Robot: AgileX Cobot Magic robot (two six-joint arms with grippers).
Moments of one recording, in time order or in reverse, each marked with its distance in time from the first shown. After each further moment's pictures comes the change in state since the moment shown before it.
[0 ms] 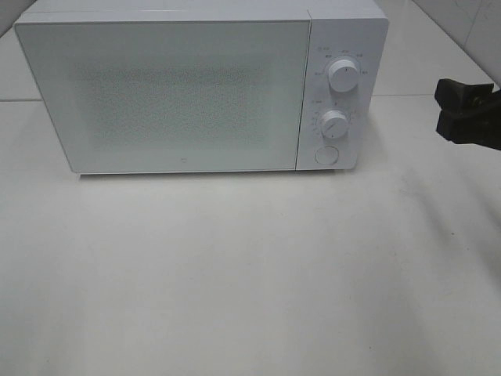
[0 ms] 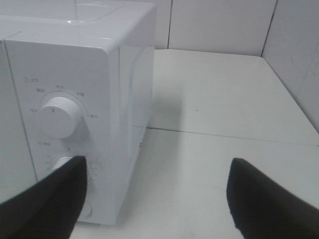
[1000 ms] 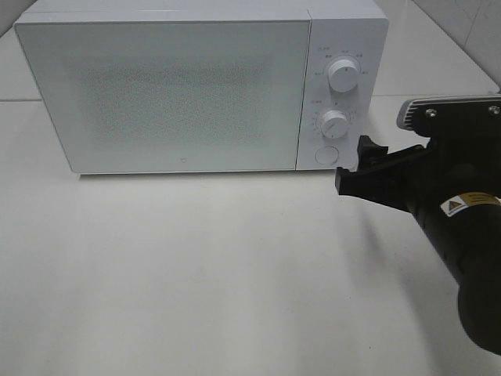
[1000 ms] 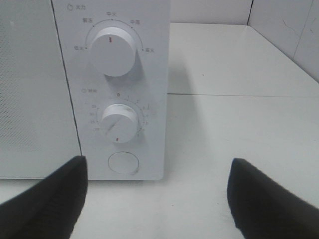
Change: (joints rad) left arm 0.000 0.000 0.000 0.000 0.000 0.000; right arm 0.661 0.376 -0.041 0.823 -0.438 -0.221
